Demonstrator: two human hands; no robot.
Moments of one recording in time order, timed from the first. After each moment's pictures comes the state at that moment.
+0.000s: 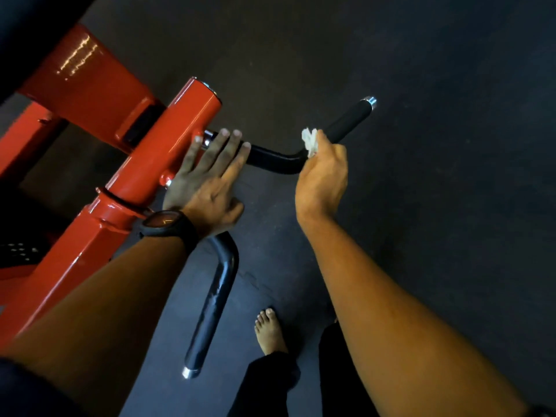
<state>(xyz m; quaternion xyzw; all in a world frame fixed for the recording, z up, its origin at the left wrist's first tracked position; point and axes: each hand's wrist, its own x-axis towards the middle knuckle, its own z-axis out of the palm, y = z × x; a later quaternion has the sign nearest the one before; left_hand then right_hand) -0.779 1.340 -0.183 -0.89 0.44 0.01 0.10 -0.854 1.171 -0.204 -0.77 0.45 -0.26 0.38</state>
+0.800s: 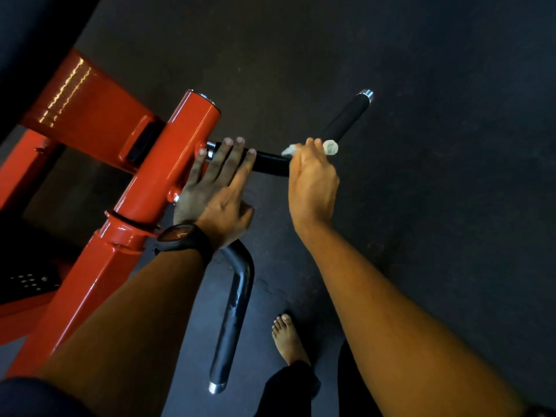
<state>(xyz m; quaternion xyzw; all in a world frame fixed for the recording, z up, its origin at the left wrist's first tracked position) -0.775 1.341 -0.184 -0.89 0.44 0.02 0.08 -0.844 1.191 -0.215 -0.85 0.40 -0.20 0.27</state>
